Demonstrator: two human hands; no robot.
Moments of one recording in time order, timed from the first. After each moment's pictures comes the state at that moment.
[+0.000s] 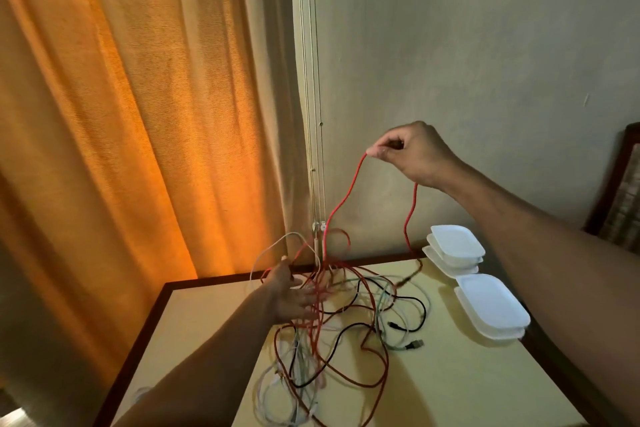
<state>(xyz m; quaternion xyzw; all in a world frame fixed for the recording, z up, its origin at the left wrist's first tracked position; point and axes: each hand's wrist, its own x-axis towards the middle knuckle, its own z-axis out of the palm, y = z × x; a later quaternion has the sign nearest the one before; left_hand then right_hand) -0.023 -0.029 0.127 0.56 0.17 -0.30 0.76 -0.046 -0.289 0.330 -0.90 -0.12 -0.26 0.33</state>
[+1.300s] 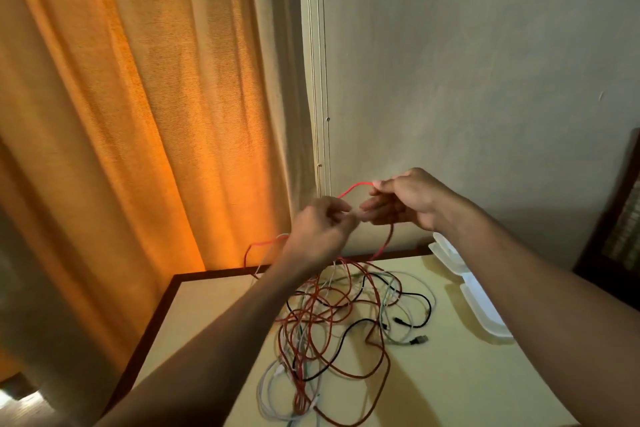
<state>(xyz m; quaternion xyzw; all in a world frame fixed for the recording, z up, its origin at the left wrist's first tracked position) -0.084 -0.068 0.240 0.84 -0.20 0.06 0.50 -0.072 -0.259 0.286 -0.74 0.07 0.02 0.67</state>
